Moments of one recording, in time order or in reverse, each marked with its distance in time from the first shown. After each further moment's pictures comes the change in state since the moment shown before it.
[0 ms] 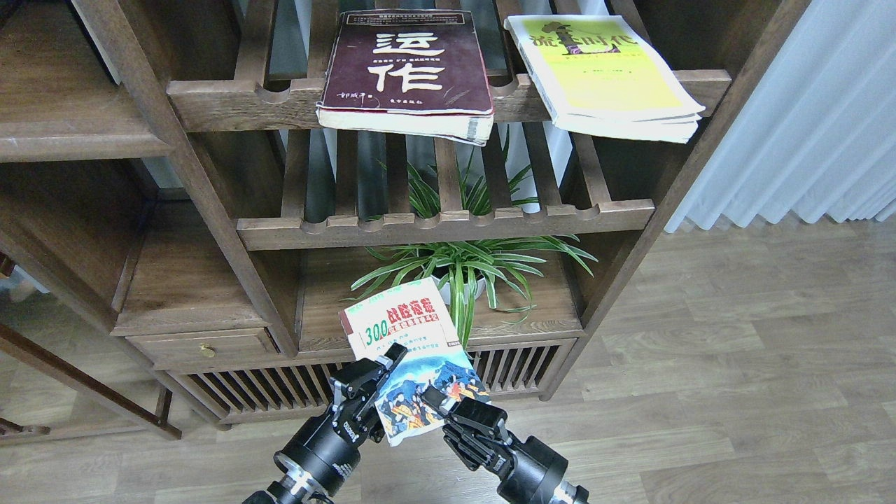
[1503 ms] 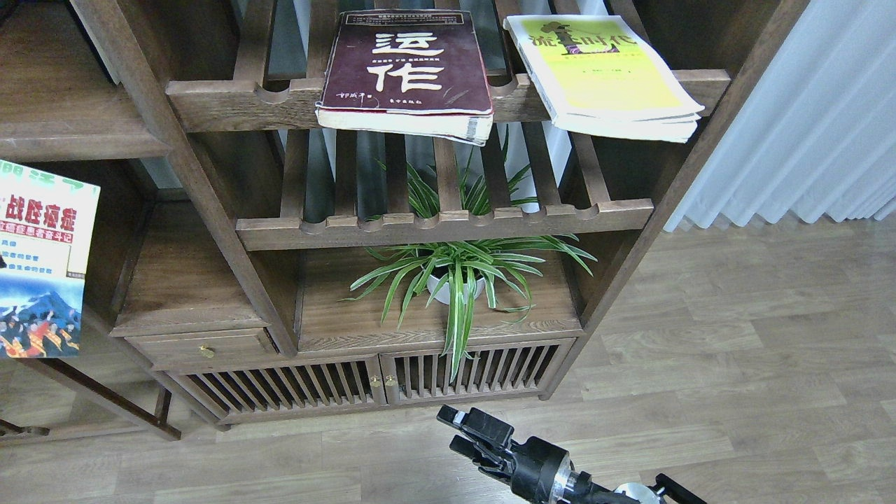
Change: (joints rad) left arm 0.131 1.261 -0.516 -0.158 0.050 0.000 0.092; right arm 0.145 0.000 0.013 -0.202 -0.008 0.001 0.001
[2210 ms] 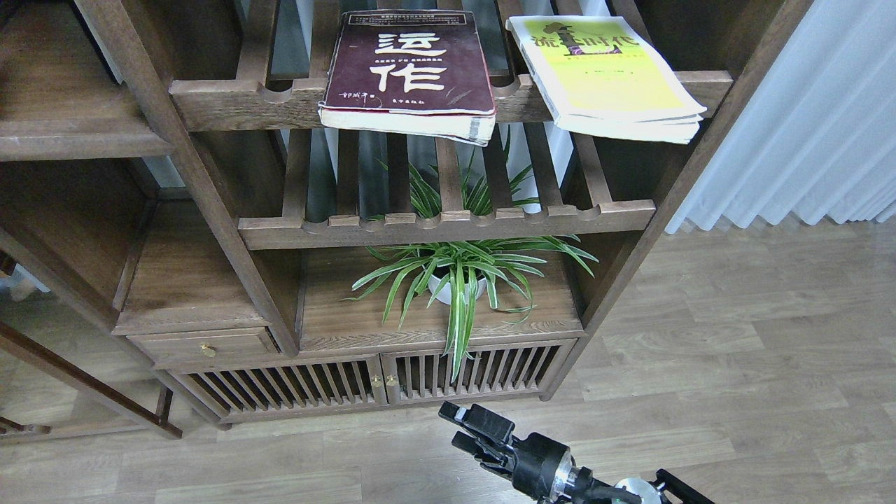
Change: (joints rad) left arm -0.428 0.010 -0.031 0.143 0.021 0.000 0.161; right arm 0.003 0.000 0.003 -0.013 0.000 0.000 0.000
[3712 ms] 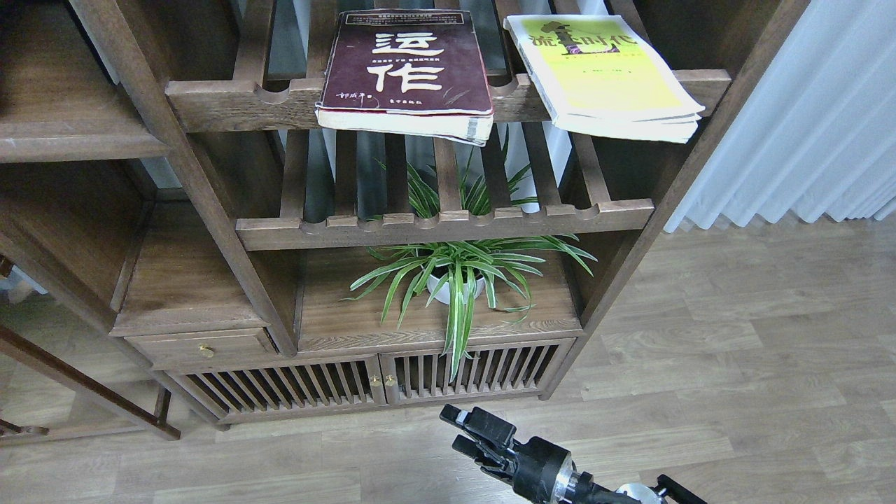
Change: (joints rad) left arm -0.760 -0.451 0.441 0.450 0.208 0.000 0.050; right arm -0.015 0.000 0.002 0.008 0.005 0.000 0.000
